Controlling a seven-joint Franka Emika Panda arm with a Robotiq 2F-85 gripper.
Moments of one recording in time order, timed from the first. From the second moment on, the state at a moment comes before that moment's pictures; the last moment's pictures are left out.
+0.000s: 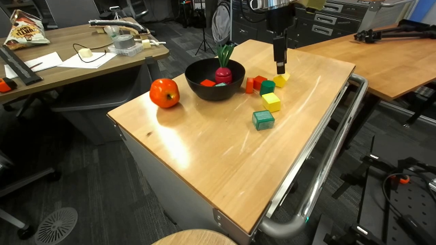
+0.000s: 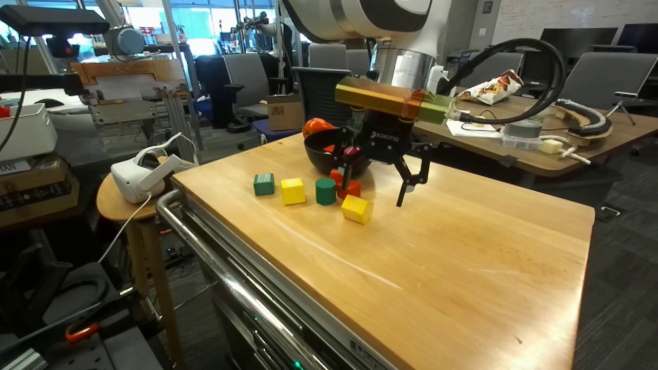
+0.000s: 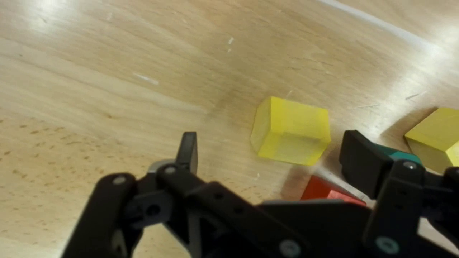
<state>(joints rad) -0.18 0.34 -0.04 -1.89 -0.07 1.96 -0.55</state>
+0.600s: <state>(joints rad) -0.18 0.37 -0.02 -1.89 -0.07 1.88 -0.56</state>
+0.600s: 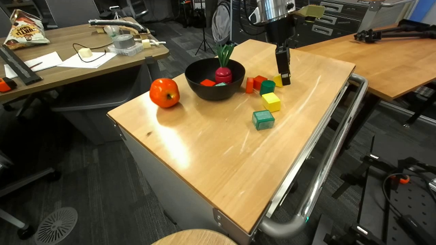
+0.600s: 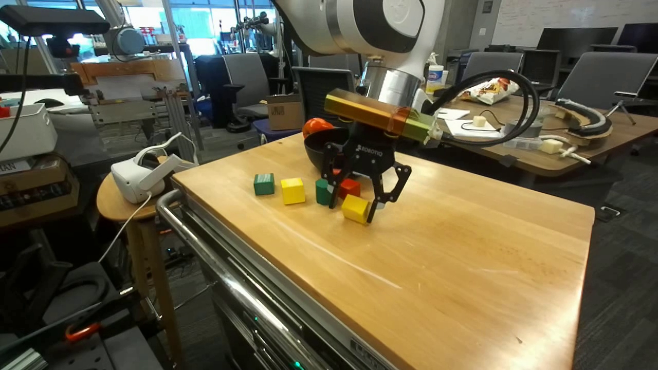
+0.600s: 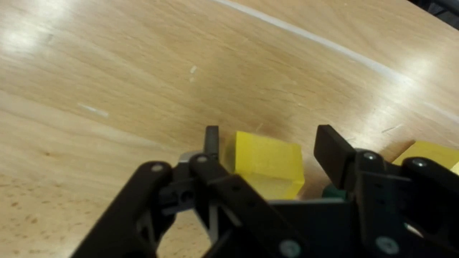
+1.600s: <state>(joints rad) -0.13 0.09 -0.01 -2.01 -0.05 2.14 -0.55</state>
